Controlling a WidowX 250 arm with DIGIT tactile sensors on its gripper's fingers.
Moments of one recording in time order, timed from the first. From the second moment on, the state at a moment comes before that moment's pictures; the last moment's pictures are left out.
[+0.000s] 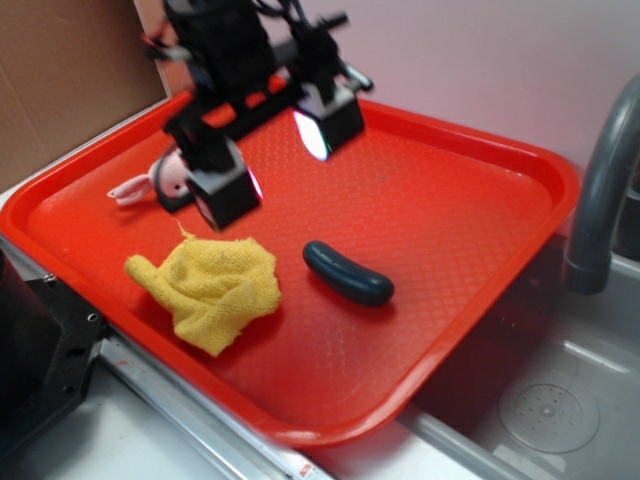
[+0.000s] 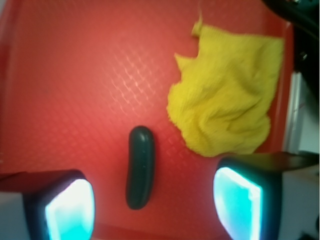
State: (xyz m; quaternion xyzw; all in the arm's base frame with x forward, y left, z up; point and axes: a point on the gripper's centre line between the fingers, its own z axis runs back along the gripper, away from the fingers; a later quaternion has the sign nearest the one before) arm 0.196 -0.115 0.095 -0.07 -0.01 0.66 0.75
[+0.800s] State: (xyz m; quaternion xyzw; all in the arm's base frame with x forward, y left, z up) arm 0.206 -0.132 0.023 -0.02 0.01 0.63 0.77
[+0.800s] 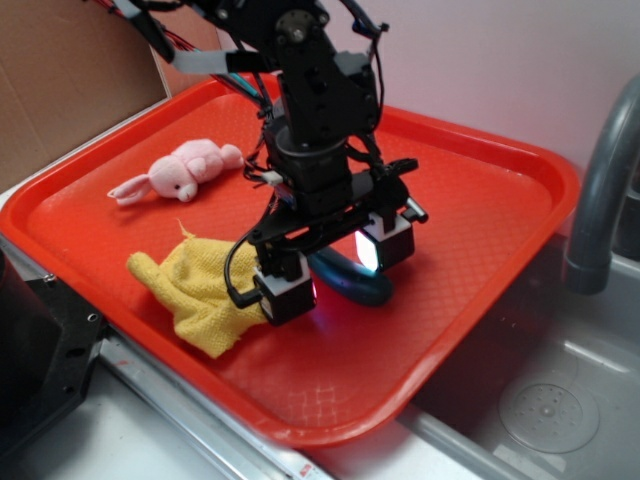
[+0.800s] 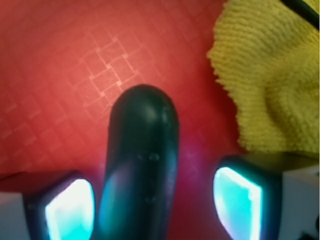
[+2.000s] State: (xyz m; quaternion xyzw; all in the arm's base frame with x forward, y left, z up) arm 0.199 -0.067 0.130 -0.07 0.06 0.31 0.95
